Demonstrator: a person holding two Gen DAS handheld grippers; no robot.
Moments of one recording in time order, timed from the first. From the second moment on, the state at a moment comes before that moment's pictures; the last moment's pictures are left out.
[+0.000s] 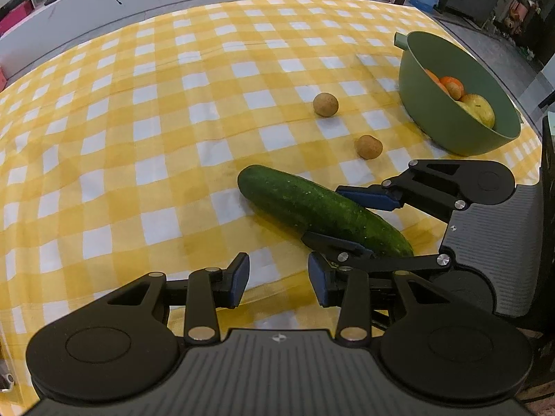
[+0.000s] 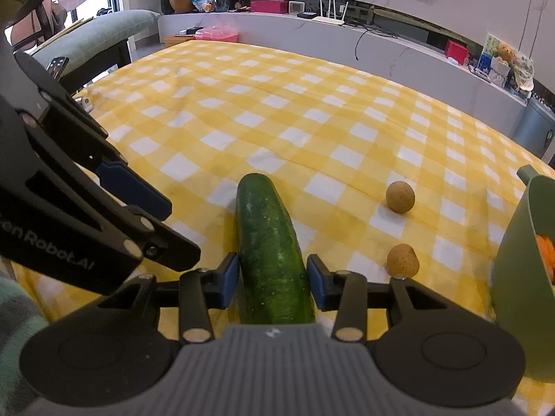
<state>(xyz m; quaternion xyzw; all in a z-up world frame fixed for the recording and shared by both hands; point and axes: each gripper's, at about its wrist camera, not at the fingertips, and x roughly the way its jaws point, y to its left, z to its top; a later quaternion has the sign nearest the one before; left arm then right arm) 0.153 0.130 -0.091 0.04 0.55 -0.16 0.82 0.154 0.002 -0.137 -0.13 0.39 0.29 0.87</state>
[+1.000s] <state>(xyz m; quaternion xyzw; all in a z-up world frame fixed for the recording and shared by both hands) 0.160 0.040 -0.084 0.11 0.48 -0.23 0.84 0.124 -0.152 -0.112 -0.04 0.41 0.16 0.89</state>
